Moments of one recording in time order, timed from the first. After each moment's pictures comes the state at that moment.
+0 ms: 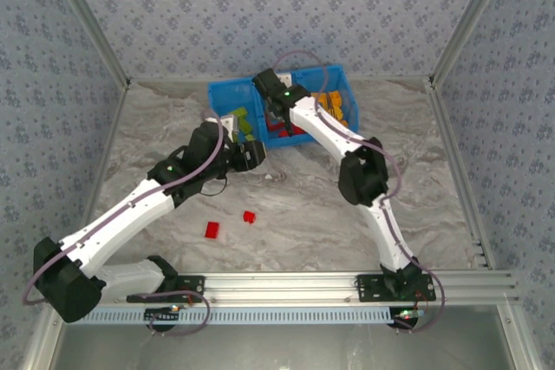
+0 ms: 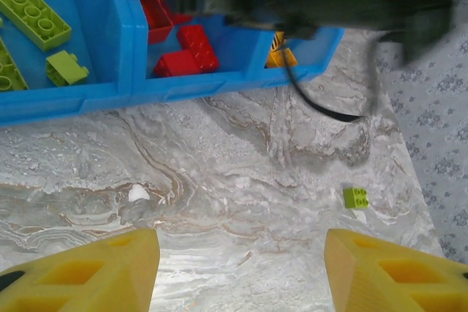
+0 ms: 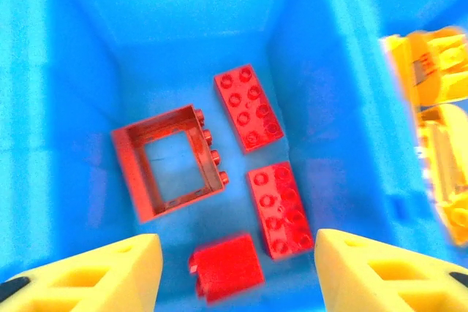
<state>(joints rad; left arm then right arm) -0.72 1.17 1.02 -0.42 0.00 -0.72 0.66 2.26 2.21 -0.91 0.48 0.46</state>
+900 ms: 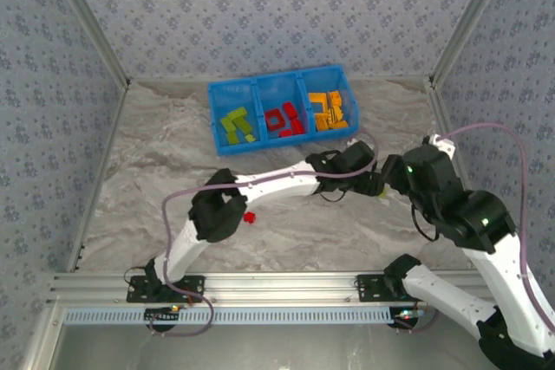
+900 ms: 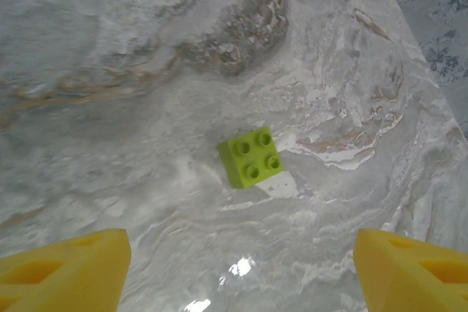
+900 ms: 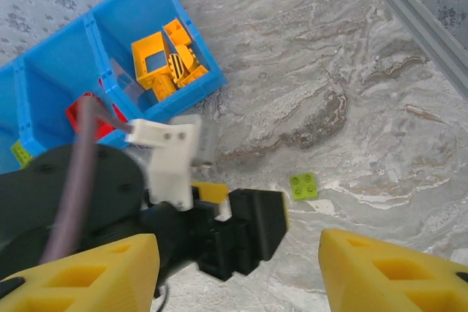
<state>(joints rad) -1.15 2.29 1.97 -0.47 -0.03 -0.69 0.59 0.77 1.29 -1.27 0.48 0.78</state>
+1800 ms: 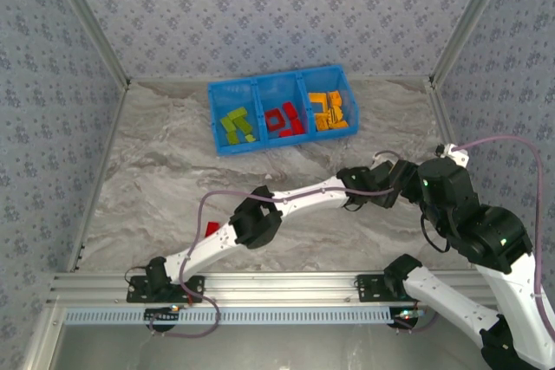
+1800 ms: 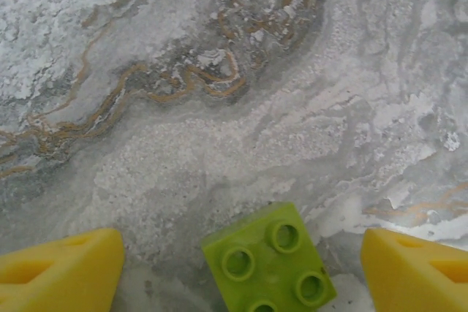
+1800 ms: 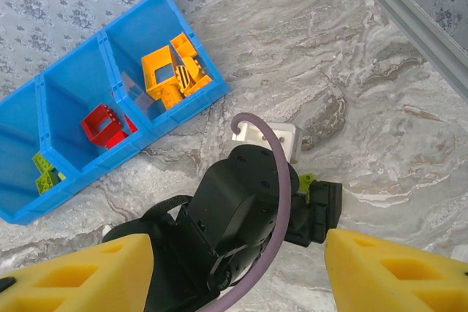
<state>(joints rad) -1.21 2.72 2.50 -0.64 -0.22 -0.56 0.59 0.70 1.29 -1.29 0.49 0.80</state>
